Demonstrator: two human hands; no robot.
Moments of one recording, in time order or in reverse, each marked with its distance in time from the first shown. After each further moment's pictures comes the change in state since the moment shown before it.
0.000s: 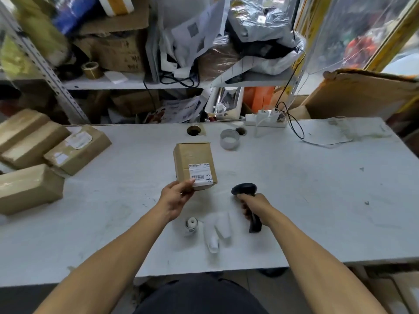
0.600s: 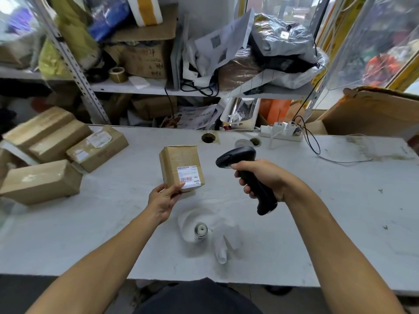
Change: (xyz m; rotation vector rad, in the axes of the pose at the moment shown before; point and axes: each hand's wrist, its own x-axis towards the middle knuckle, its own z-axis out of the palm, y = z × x) left_hand 0.007 0.032 -0.053 -0.037 0.145 0.115; right_hand -0.118 -0.146 0.000 -0.099 -0.328 -0.203
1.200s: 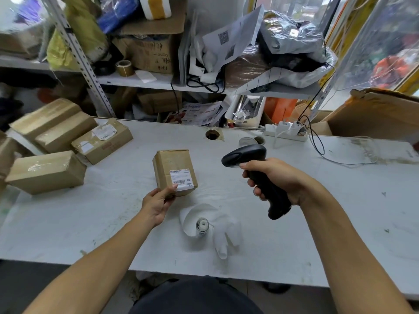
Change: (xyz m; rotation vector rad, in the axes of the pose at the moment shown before) left_hand -0.001 -0.010 -0.034 -0.042 0.072 -0.034; right_hand -0.019 0.000 -0.005 -0.029 -0.041 -0.031
